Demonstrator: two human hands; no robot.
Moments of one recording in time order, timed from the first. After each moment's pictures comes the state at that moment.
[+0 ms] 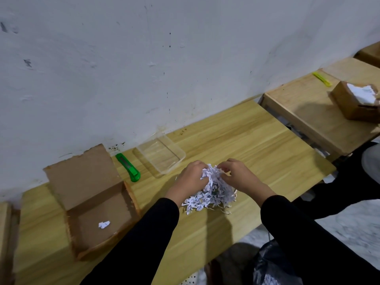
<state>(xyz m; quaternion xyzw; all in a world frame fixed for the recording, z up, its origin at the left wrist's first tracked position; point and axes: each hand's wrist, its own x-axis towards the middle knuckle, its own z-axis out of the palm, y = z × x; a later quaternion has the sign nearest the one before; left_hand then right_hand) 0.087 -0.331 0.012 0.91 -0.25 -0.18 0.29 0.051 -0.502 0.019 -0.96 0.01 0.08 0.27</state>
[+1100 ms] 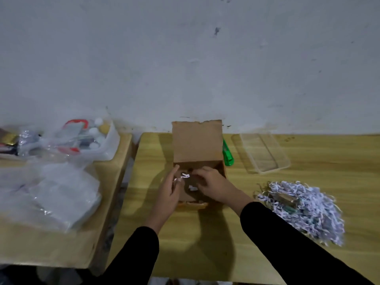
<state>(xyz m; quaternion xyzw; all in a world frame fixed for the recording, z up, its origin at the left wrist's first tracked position) -0.026 -0.056 -0.019 0.83 0.17 0.06 0.53 0.065 -0.198 -0.009 -0.88 -0.33 0.19 0.29</state>
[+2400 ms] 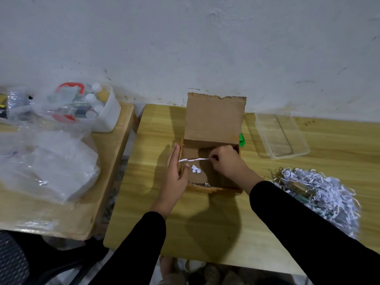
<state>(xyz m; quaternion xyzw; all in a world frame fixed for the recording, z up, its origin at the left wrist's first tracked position) -0.027 -0.065 -0.049 0.81 0.20 0.09 0.54 0.093 -0.196 -0.033 -0.93 -0.24 0.20 0.20</state>
